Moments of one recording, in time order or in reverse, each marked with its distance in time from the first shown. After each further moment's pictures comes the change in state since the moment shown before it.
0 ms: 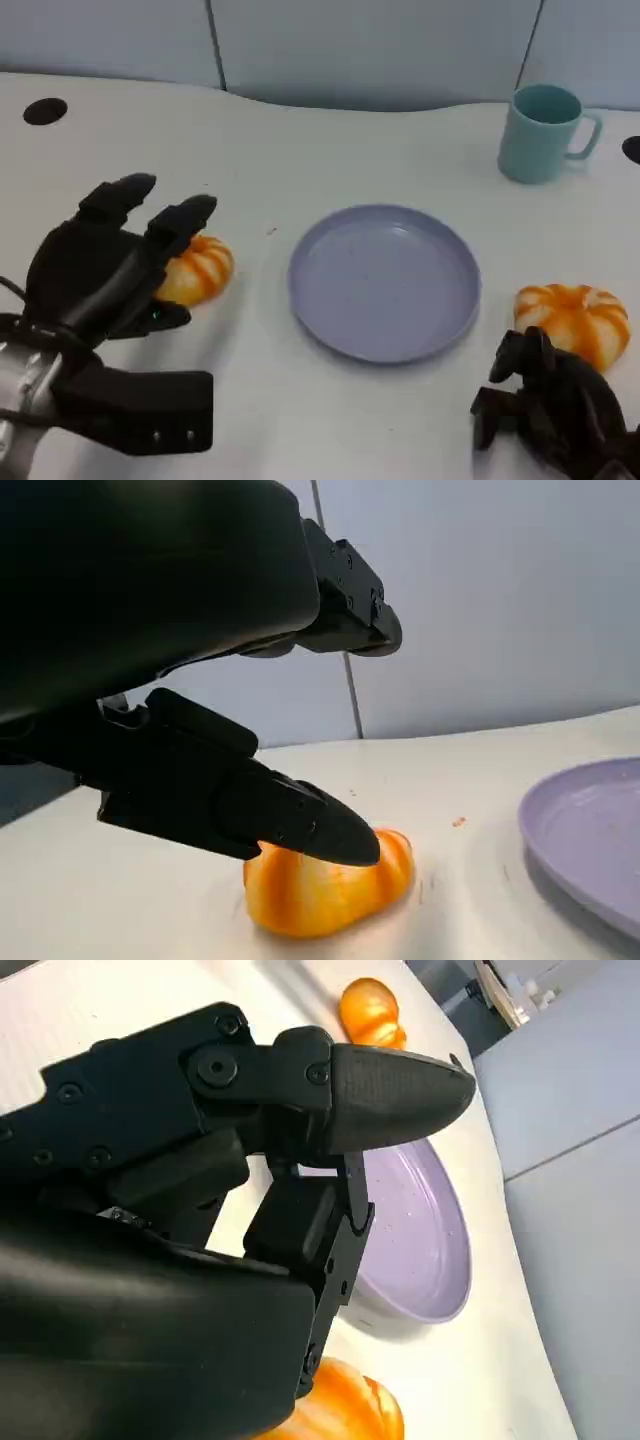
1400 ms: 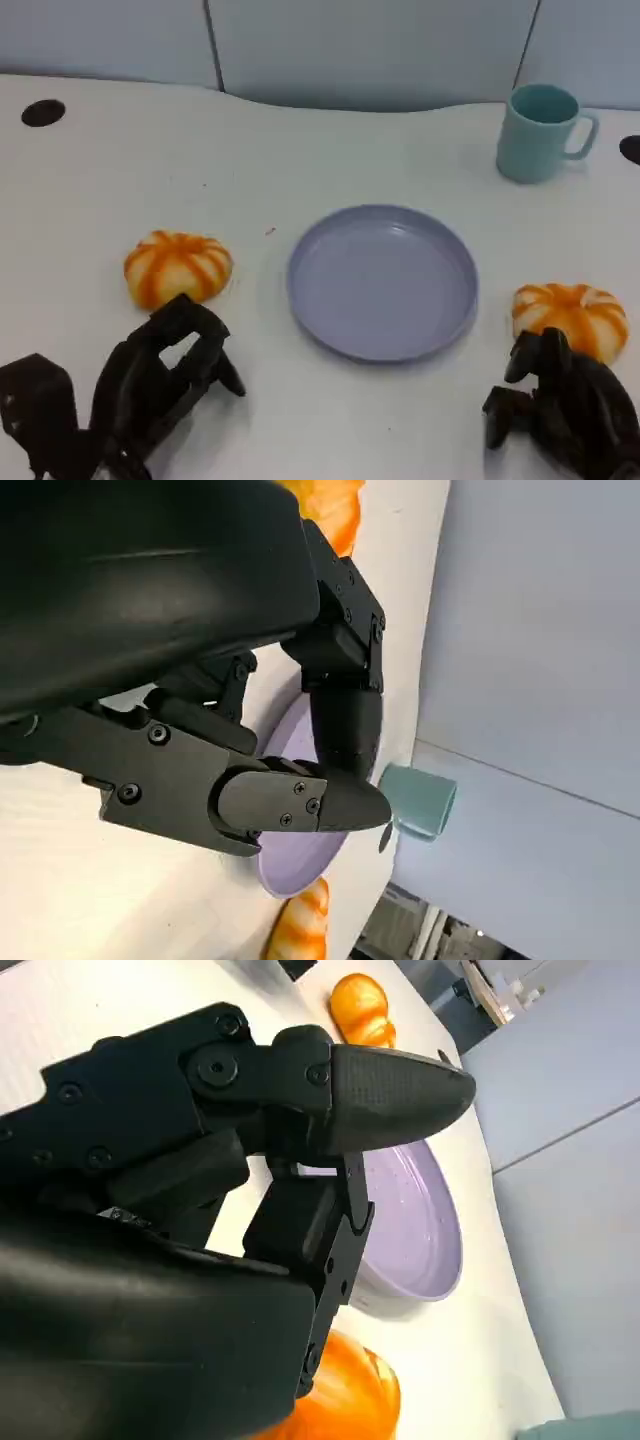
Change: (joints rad) left arm 0.074 -0.453 0.350 0.480 -1.358 -0.042 -0.705; right arm -0.009 -0.017 -0.029 0.037 0.023 -0.021 0.039
